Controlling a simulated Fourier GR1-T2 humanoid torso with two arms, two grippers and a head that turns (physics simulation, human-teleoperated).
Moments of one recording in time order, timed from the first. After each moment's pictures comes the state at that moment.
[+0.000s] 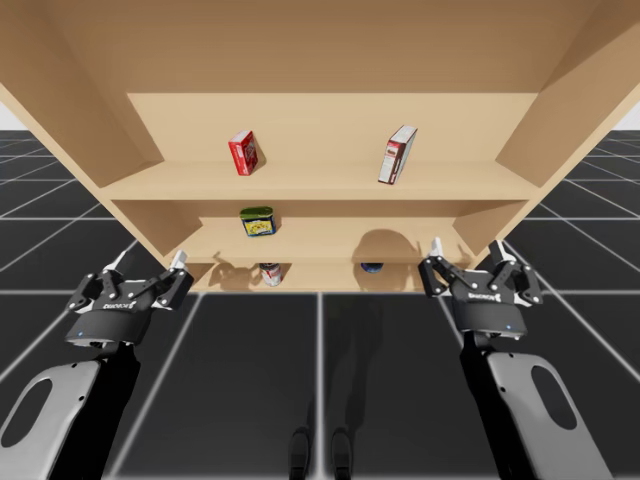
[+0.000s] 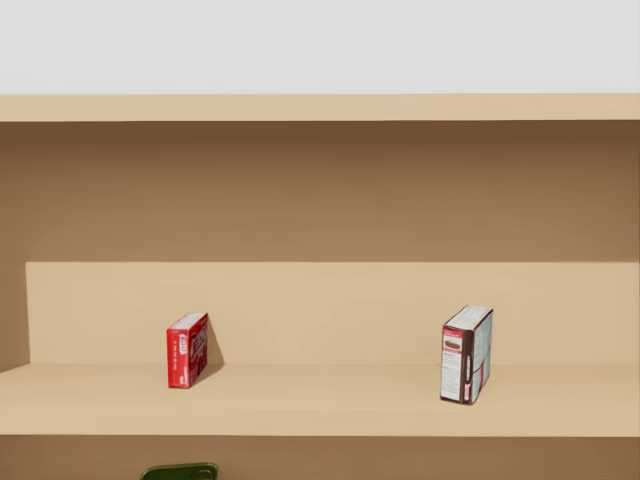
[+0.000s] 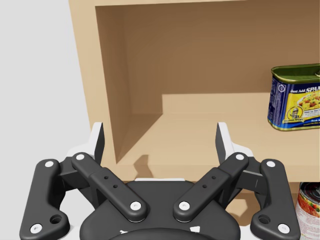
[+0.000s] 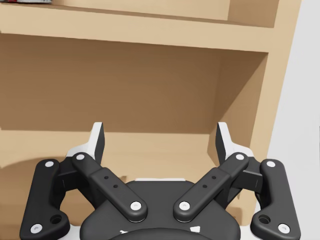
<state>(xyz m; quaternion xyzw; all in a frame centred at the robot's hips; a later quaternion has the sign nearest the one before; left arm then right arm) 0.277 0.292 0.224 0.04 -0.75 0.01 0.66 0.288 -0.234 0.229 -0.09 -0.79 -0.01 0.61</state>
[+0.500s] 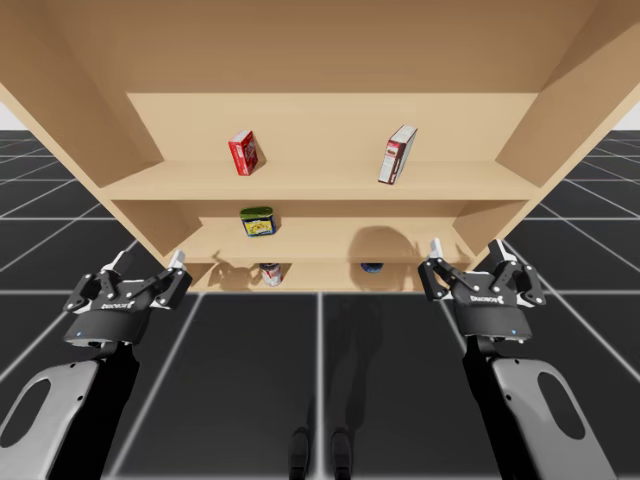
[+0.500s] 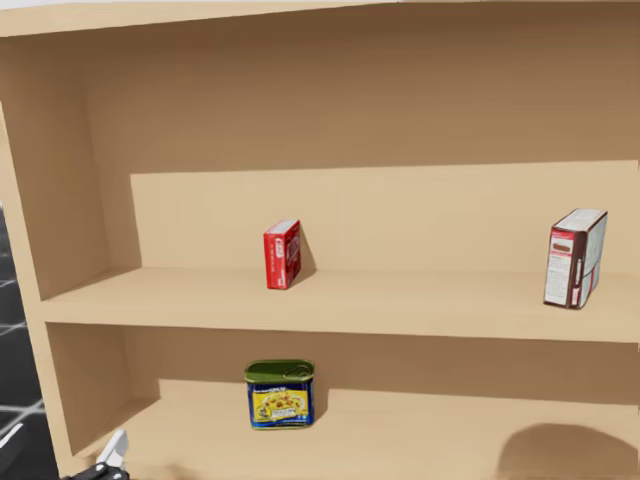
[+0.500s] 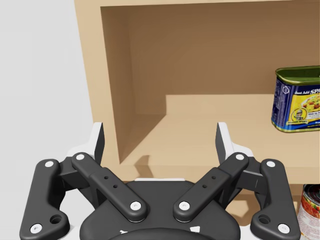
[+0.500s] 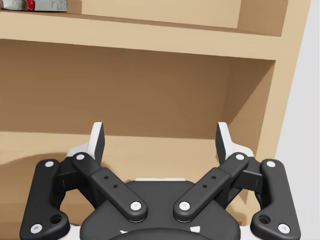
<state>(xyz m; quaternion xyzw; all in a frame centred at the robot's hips) 0.277 0.293 0.224 0.04 -0.75 0.01 0.66 0.282 -0.232 0.233 -0.08 -0.79 0.00 0.60</state>
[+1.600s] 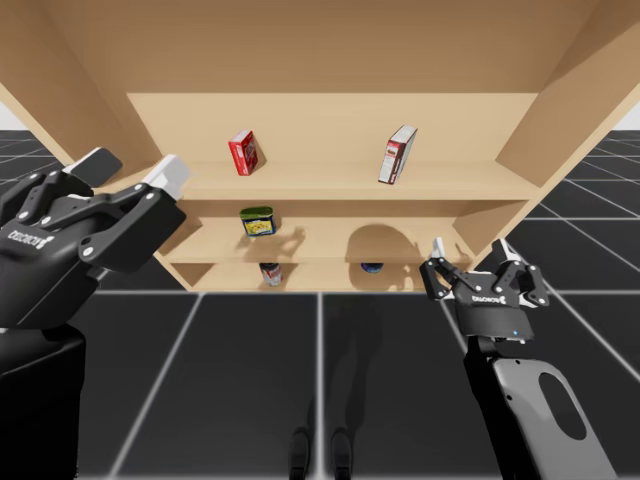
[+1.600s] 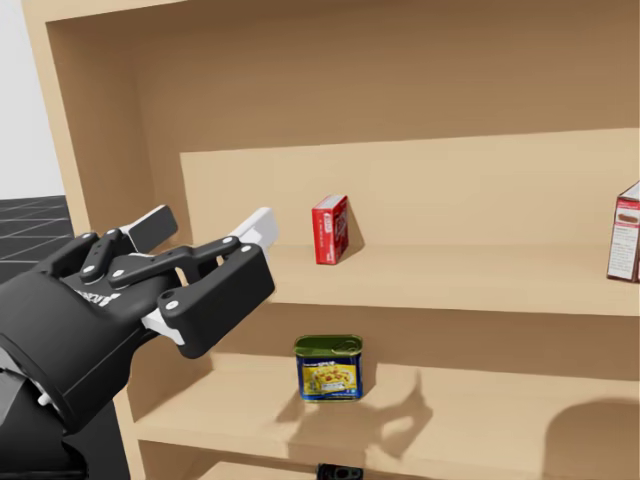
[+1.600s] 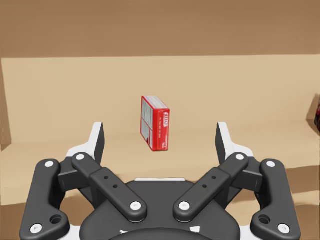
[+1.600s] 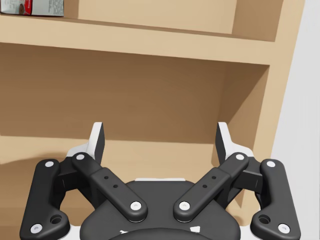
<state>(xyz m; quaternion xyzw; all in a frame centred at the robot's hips) 0.249 0.213 0.387 -0.12 -0.79 -0.08 0.60 0.282 -0.234 0.233 -0.08 -0.80 0.00 0.59</state>
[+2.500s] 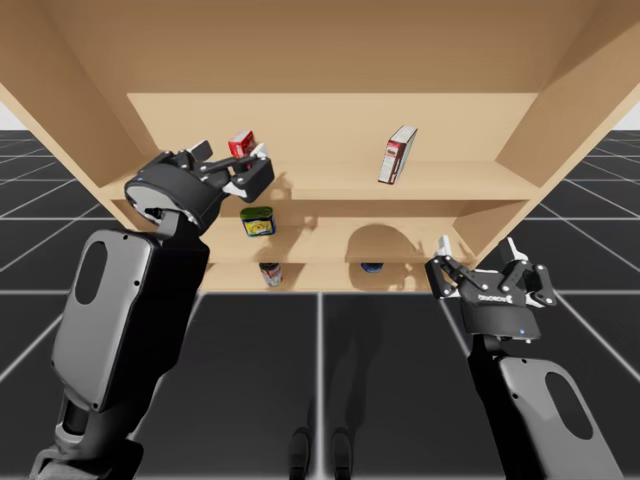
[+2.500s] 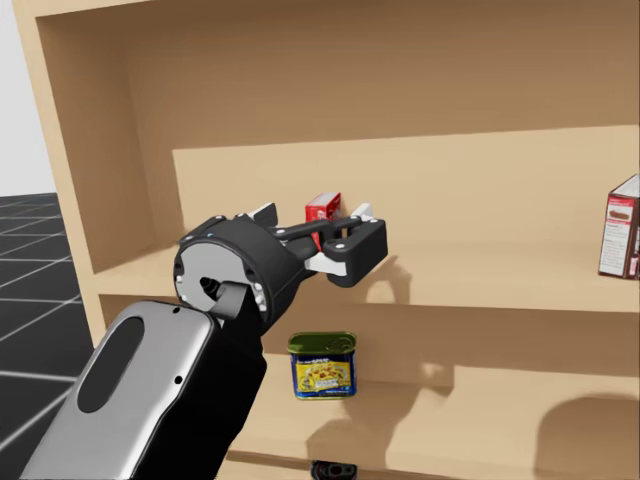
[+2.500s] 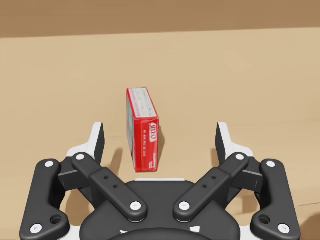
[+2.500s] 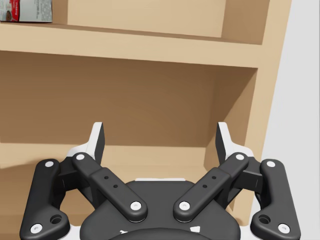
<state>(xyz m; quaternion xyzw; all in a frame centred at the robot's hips) 0.349 0.155 0.387 -0.08 -0.74 -0.06 0.67 0.283 -0.240 0.235 -0.09 -0.80 -0.01 0.59</state>
